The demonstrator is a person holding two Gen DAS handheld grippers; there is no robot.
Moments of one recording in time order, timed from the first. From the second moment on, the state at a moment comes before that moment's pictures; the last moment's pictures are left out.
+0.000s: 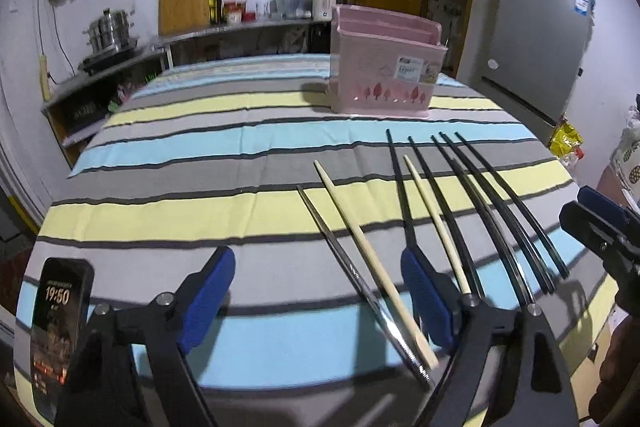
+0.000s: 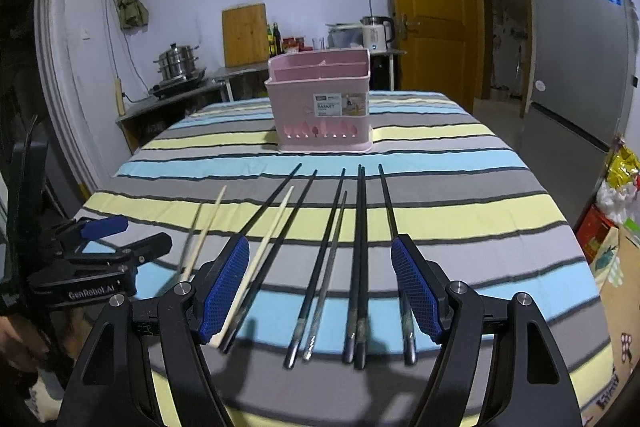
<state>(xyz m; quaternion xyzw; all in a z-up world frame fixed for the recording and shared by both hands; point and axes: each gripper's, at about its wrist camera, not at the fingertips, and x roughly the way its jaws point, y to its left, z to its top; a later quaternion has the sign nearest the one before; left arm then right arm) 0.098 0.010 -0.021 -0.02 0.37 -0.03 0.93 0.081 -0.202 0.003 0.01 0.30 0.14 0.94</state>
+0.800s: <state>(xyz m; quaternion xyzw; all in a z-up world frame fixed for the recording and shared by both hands) 0.197 0.016 -0.042 -0.08 0.47 -0.09 0.87 0.188 -0.159 -0.025 0.03 0.42 0.19 0.89</state>
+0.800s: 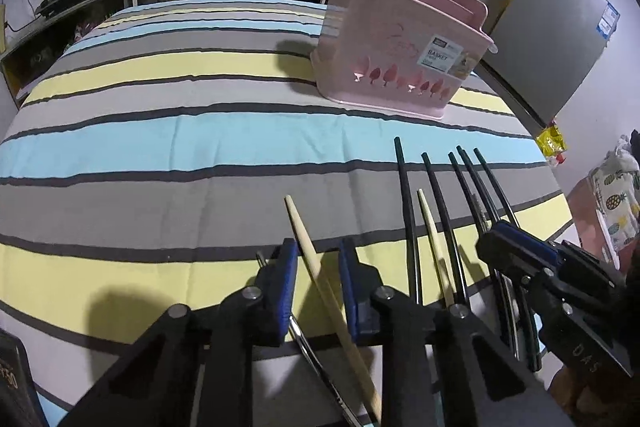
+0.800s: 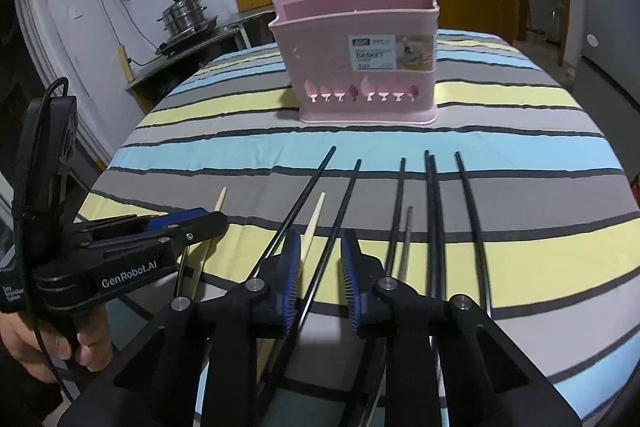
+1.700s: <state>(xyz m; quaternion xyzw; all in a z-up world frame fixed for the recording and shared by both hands) 0.230 0.008 -0.043 -0.04 0.51 -0.08 0.86 0.241 -0.128 -0.045 0.01 0.49 0.18 0.86</state>
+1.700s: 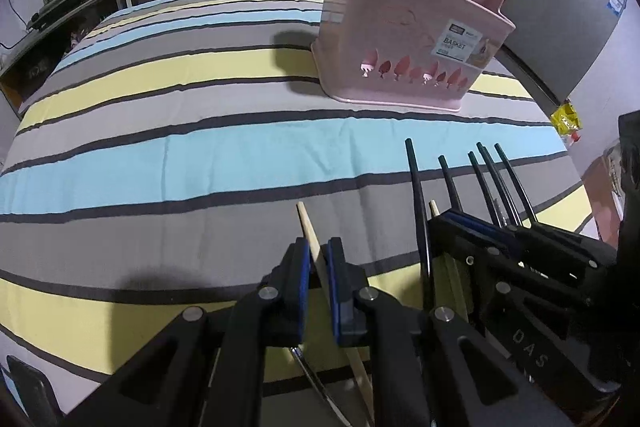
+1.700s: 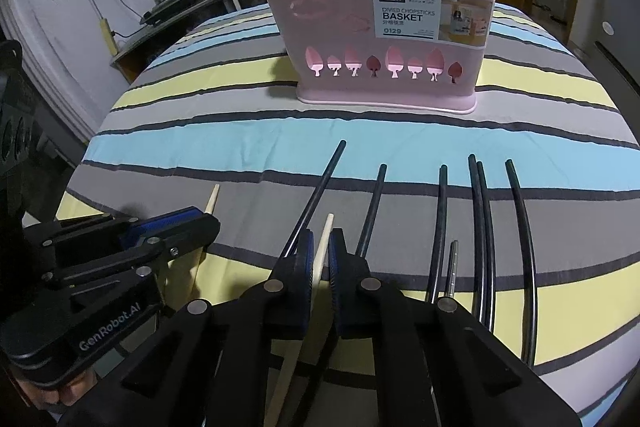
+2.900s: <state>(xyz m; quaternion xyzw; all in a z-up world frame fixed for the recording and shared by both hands) 0.196 0.014 0.104 -0.08 0.37 -0.14 0.91 0.192 -0.158 0.098 0.04 0.34 0.20 0.92</state>
